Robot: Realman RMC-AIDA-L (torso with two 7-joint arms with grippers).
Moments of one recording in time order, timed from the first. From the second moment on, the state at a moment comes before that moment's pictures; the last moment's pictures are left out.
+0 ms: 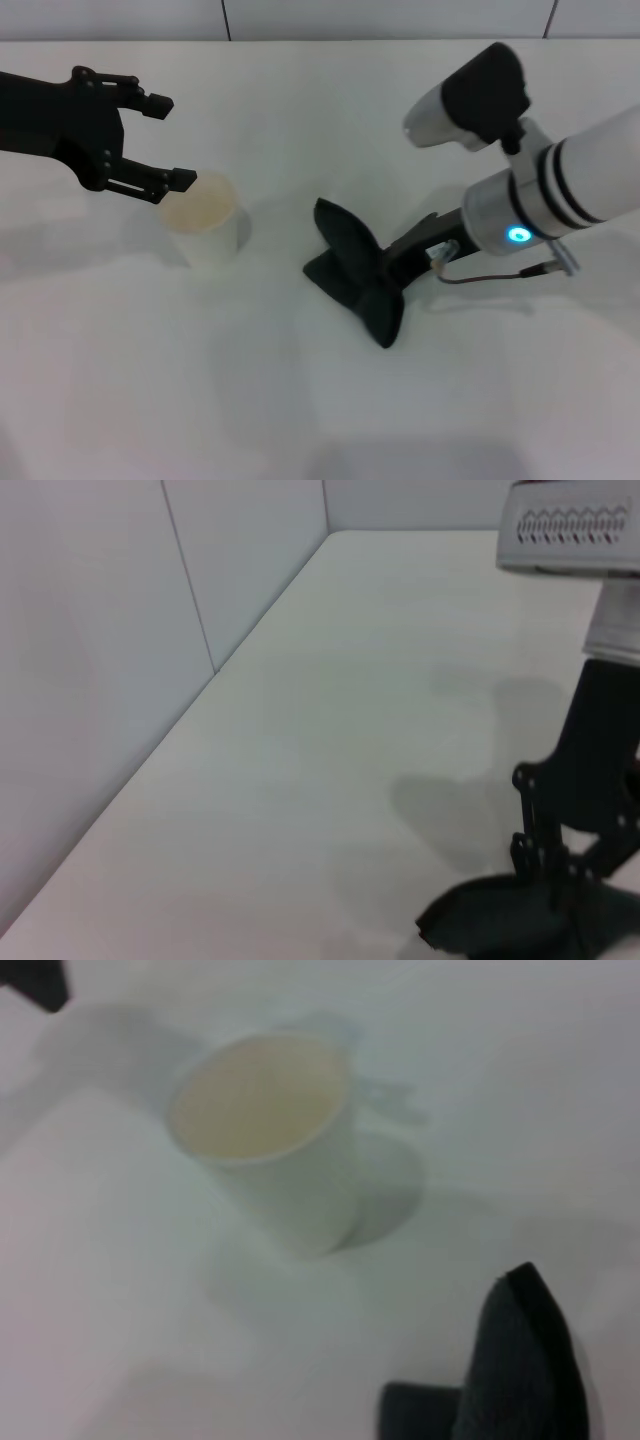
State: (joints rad) left arm -0.61 -1.98 0.87 1.18 2.18 1.69 -1.62; right arm 0.60 2.02 -1.78 -1.15 -2.16 -1.05 2.62
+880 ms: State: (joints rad) left arm -0.61 -1.98 0.86 1.18 2.18 1.68 -1.62; right arm 0.46 2.00 -1.44 -1.23 -2.25 -1.27 2.54
